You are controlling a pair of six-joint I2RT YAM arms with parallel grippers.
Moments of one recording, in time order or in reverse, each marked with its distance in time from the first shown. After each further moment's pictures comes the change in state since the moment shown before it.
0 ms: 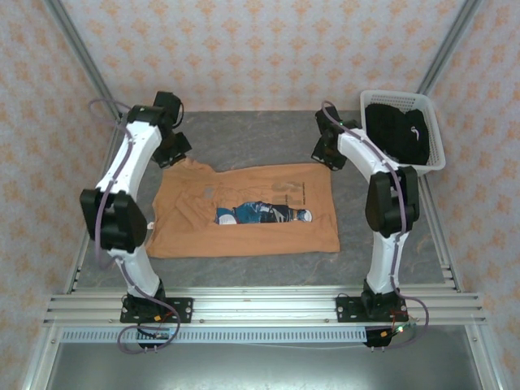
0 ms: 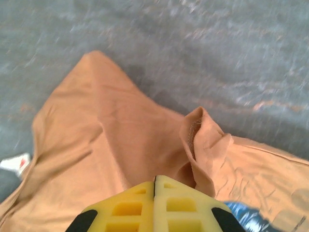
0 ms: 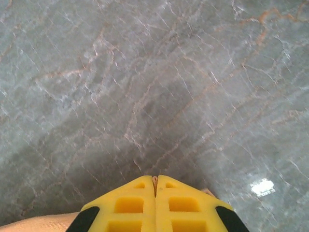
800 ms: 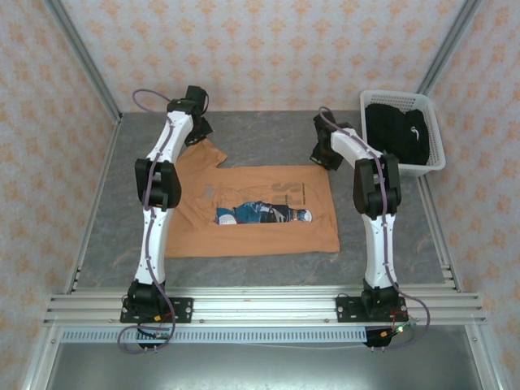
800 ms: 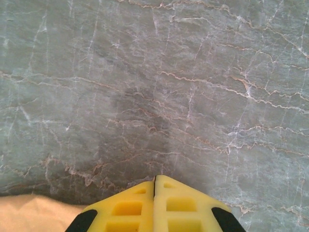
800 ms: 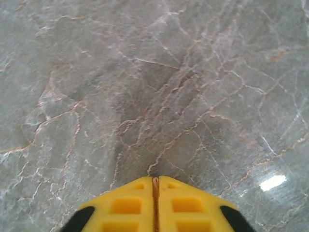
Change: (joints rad) left arm -0.015 0.805 0.780 0.134 -0.098 0.004; right arm -0.049 0.305 0.195 0.043 -0.020 0.044
